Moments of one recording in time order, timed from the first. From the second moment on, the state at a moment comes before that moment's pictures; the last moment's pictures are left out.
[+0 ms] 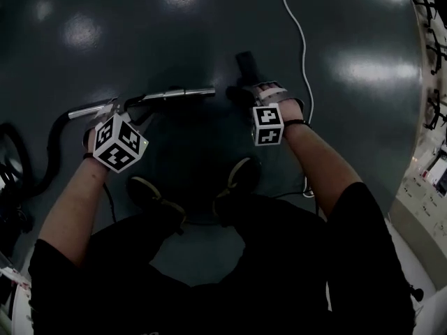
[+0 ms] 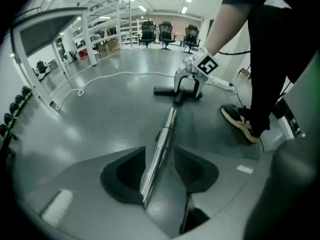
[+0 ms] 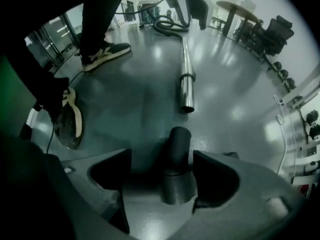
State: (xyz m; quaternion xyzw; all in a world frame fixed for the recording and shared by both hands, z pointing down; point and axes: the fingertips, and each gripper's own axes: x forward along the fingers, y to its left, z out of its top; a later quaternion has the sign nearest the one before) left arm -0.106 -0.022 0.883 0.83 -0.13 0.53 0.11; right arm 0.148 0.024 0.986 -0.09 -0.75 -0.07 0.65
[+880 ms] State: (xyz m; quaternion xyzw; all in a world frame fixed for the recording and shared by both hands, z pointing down) left arm -0.138 0.047 0.209 0.84 -0.48 0.24 0.11; right arm 0.092 0.096 0.280 0.35 -0.88 0.29 0.15
